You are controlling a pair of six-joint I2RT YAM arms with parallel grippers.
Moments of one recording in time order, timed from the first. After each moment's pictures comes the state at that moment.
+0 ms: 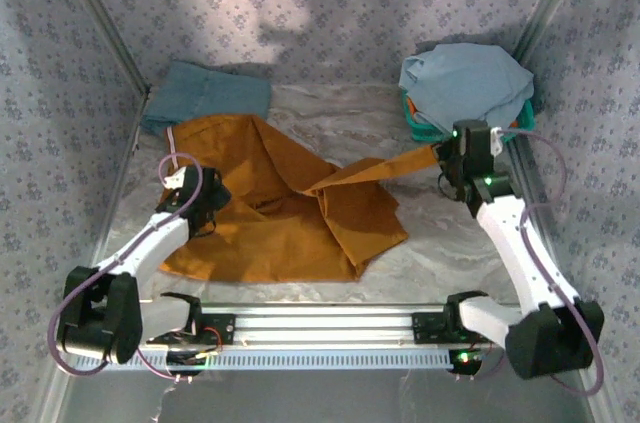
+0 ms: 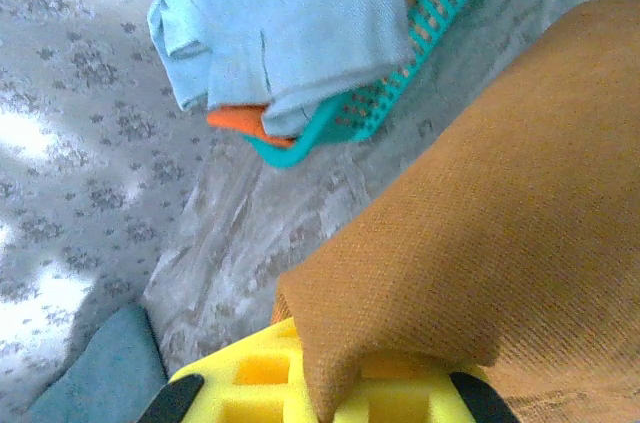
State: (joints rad) left arm -0.22 1.20 0.62 -0.35 -0.29 -0.85; right arm 0.14 1.14 1.02 -0.50 0.18 1.11
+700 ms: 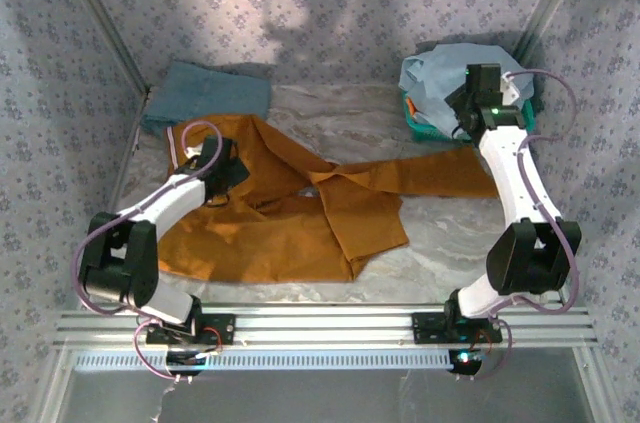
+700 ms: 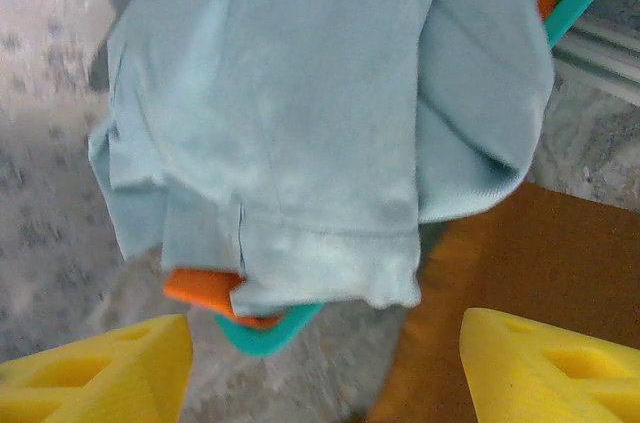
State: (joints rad) left arm -0.28 1.50 0.90 -0.38 -0.23 -0.78; right arm 0.03 1.53 1.49 -0.69 0.26 0.84
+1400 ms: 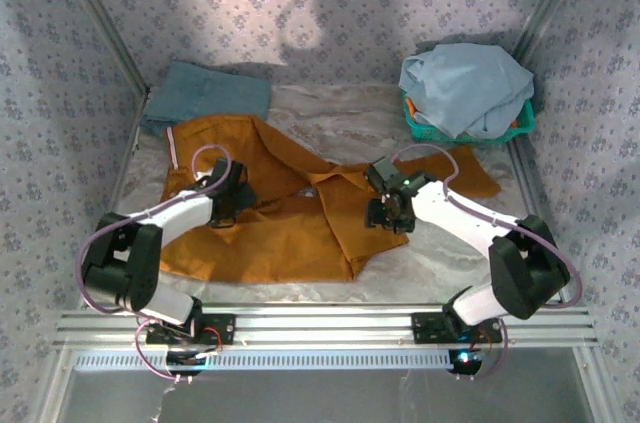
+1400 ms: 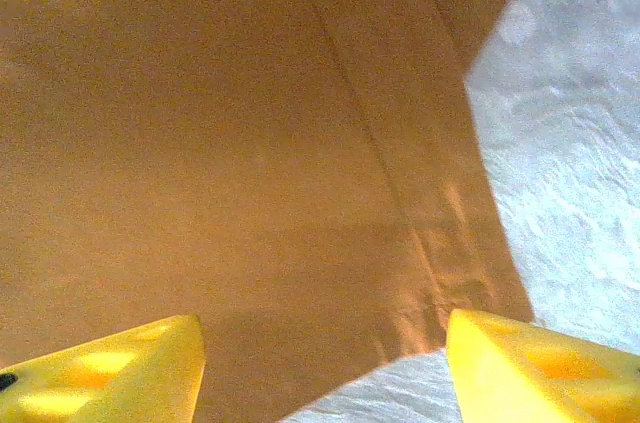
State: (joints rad) left arm -0.34 1.46 0.71 -0.34 -0.20 -0.87; right arm 0.59 1.44 0.93 -0.84 0.07 0.68
